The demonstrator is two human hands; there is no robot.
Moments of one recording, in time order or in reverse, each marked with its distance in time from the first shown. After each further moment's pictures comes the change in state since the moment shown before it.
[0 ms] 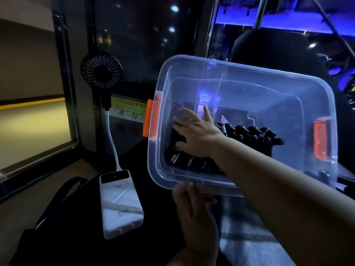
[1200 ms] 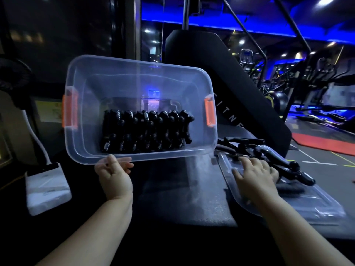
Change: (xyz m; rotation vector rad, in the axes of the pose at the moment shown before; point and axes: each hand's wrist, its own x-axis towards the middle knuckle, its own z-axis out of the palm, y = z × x) left_hand -0.028 0.046 -0.007 0.050 0.144 0.128; right_hand -0.355 0.088 0.075 0.231 0.024 1.089
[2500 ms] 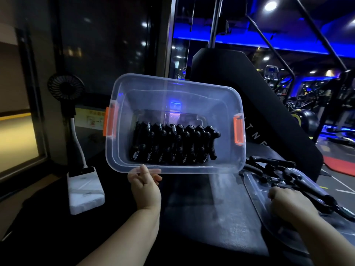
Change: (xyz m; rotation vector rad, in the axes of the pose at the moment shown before) left_hand 0.001 0.002 -0.002 0.008 -0.008 -0.044; right_hand 0.018 0.003 -0.016 -0.247 -0.265 -0.034
